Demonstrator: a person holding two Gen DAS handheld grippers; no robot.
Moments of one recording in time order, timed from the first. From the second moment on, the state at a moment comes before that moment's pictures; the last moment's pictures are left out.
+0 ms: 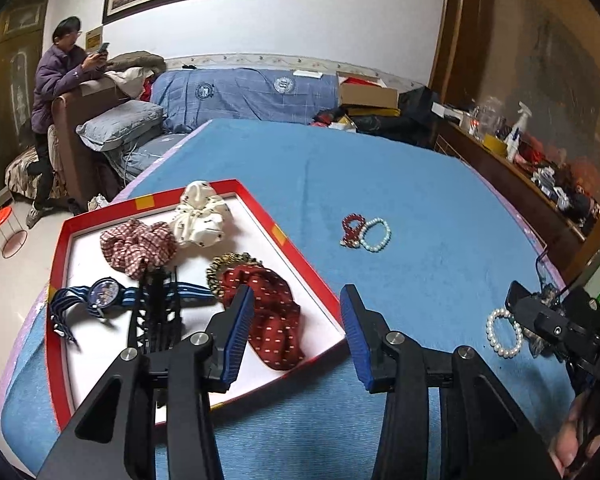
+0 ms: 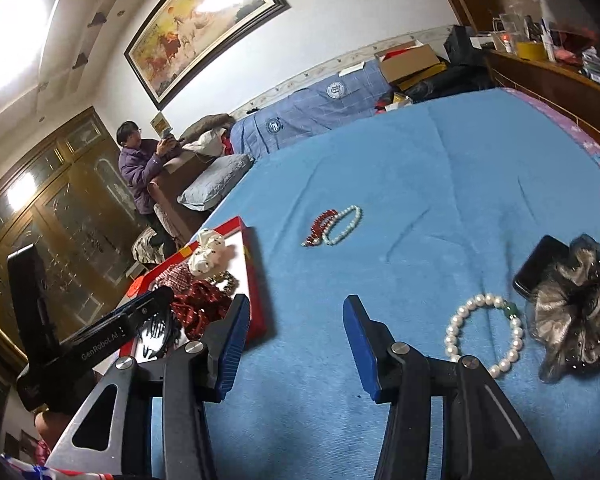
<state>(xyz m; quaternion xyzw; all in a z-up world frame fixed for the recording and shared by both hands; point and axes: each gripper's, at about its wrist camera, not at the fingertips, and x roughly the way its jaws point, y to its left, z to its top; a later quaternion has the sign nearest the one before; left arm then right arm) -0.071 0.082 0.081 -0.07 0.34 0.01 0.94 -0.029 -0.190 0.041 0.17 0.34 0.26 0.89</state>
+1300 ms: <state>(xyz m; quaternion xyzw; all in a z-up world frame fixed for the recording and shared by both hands) -0.001 -0.148 0.004 0.03 0.46 -0.19 0.86 -0.083 -0.416 0.003 0.31 0.30 0.09 0.90</state>
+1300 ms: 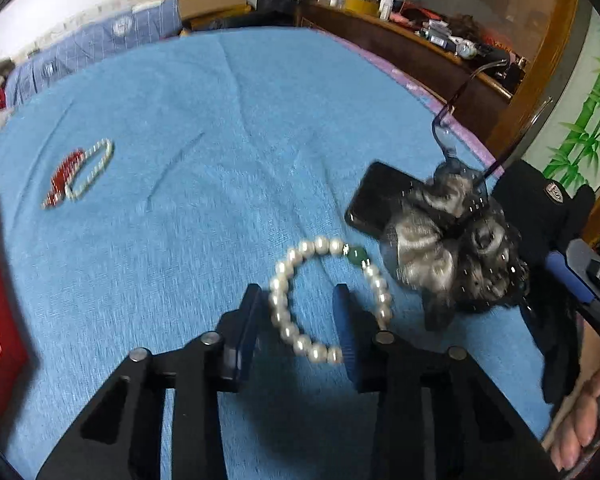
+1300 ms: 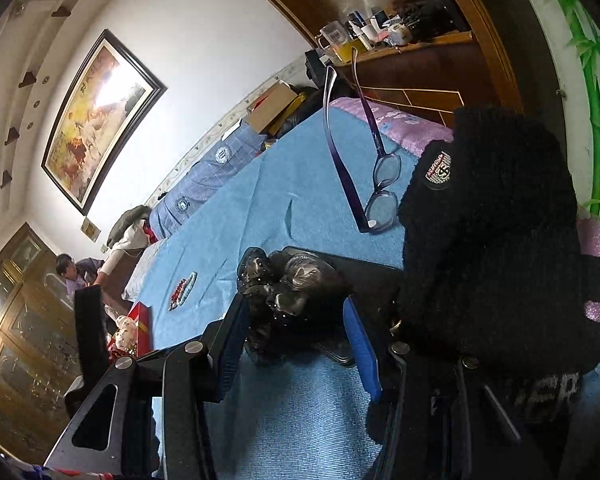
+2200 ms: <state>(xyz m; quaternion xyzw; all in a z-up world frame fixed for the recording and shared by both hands) -0.002 -0.092 0.027 0.05 0.35 -0.11 0.93 -0.015 -0.344 0.011 0.17 0.37 0.04 0.91</state>
